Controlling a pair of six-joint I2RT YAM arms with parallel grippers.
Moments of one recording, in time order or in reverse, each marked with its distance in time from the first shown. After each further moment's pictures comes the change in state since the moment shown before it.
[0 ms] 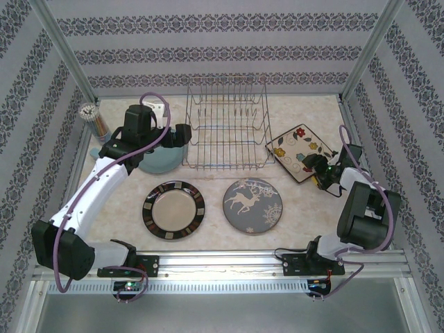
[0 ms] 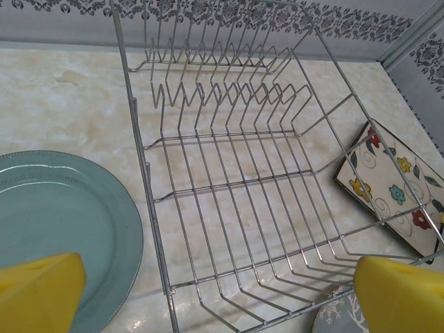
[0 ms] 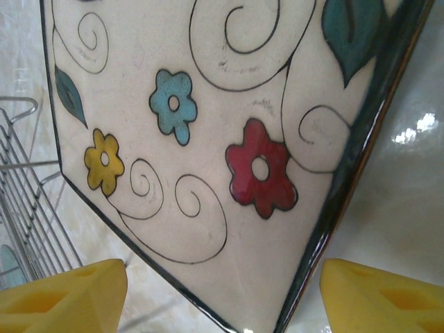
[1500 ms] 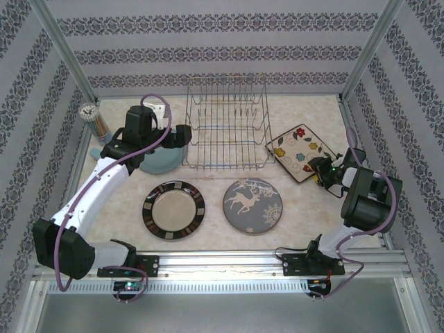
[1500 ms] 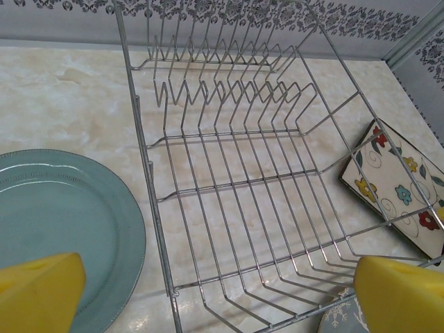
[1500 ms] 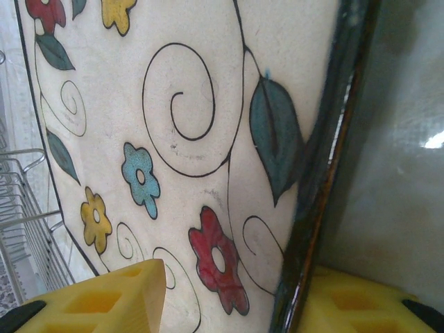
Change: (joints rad) left arm 0.000 0.005 -0.015 0.022 -0.007 0.002; right arm -0.076 0.154 -0.013 0.204 -0.083 0.063
